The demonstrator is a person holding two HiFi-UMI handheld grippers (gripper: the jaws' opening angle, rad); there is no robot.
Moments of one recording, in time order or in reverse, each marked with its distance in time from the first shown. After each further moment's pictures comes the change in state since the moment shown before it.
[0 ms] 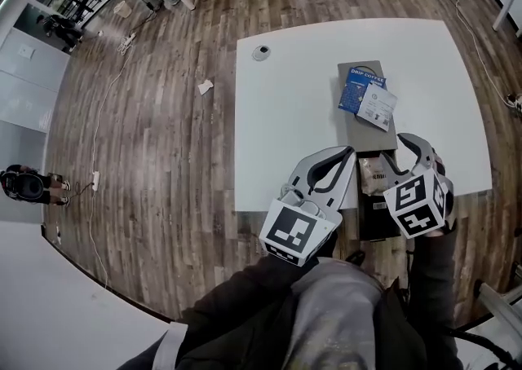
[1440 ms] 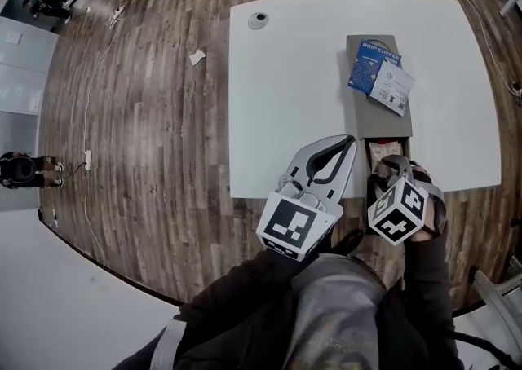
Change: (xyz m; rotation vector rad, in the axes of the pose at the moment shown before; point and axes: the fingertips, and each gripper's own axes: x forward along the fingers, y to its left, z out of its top) left arm -0.002 0.025 -0.042 -0.090 0.048 0.029; right arm 0.046 0.104 -0.076 -0.198 0.318 0.292
